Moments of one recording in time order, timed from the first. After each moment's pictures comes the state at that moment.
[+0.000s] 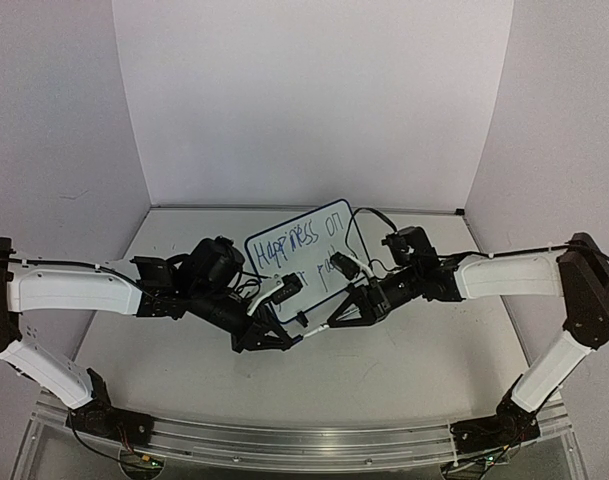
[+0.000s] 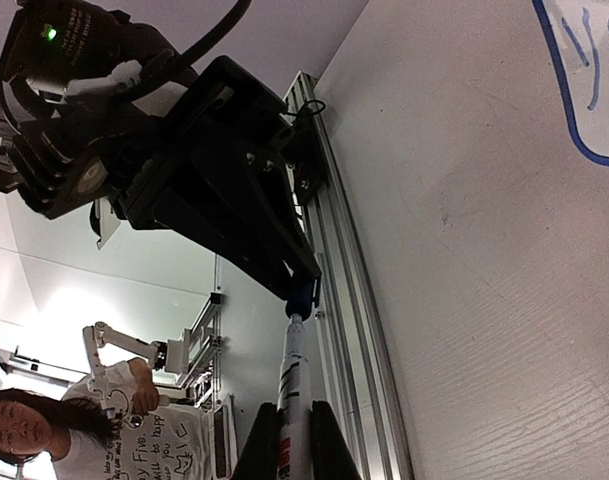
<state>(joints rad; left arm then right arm) -1.02 1.42 0.91 -0.22 0.51 -0.05 0.69 1.62 0.91 0.00 -1.15 0.47</state>
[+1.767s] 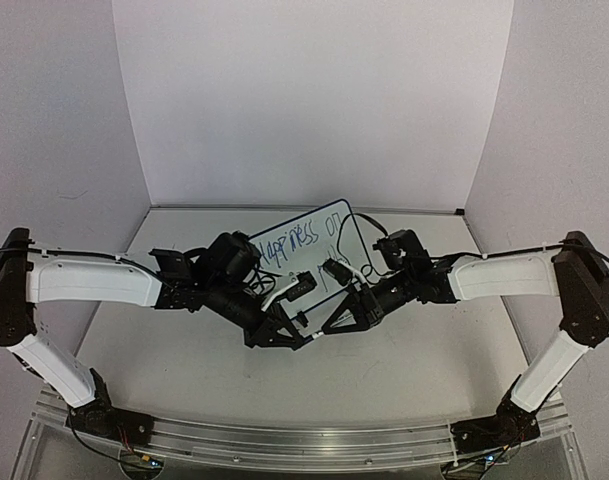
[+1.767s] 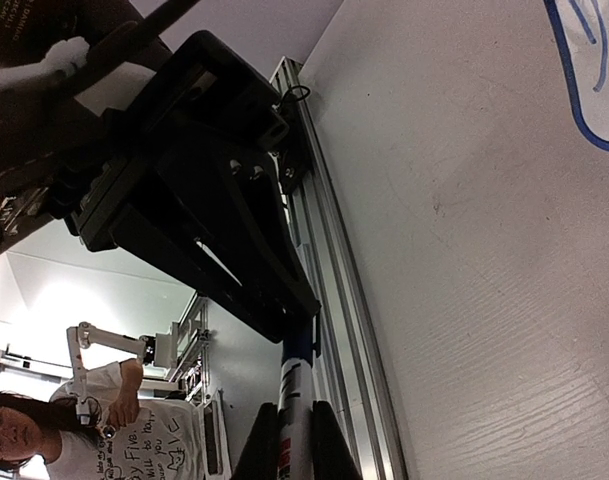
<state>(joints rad) -1.02 1.53 1.01 -0.23 0.57 -0.05 0.73 1.64 0.93 -0.03 -1.11 0.45</state>
